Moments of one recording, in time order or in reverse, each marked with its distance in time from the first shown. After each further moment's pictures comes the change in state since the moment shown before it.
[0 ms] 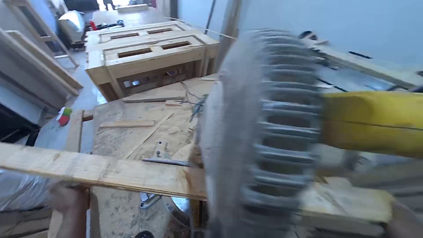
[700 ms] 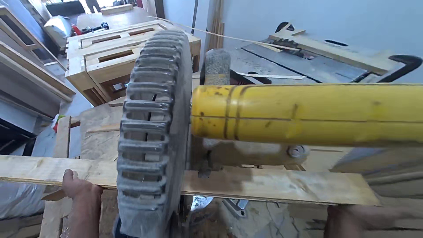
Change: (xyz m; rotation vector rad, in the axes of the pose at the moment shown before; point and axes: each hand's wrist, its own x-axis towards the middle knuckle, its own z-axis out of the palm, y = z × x) left_hand -0.108 0.095 0.058 -0.687 -0.053 -0.299; right_hand 0.011 0.007 0.048 0.749 0.433 -0.092
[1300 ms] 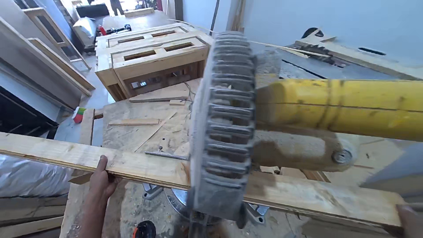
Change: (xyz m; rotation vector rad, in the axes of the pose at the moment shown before) left_hand 0.033 0.009 -0.047 0.221 -0.337 -0.305; right_hand 0.093 0.015 -0.048 -0.838 -0.640 0.150
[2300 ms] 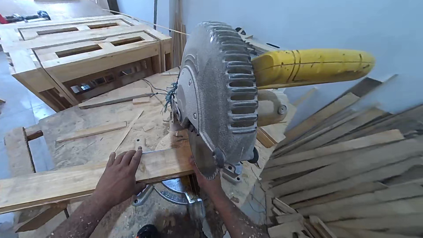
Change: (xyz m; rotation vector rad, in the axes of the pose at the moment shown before) left_hand -0.015 0.002 0.059 1.794 -0.866 1.312; right_hand -0.339 -0.177 0.272 0.161 -0.244 -0.294
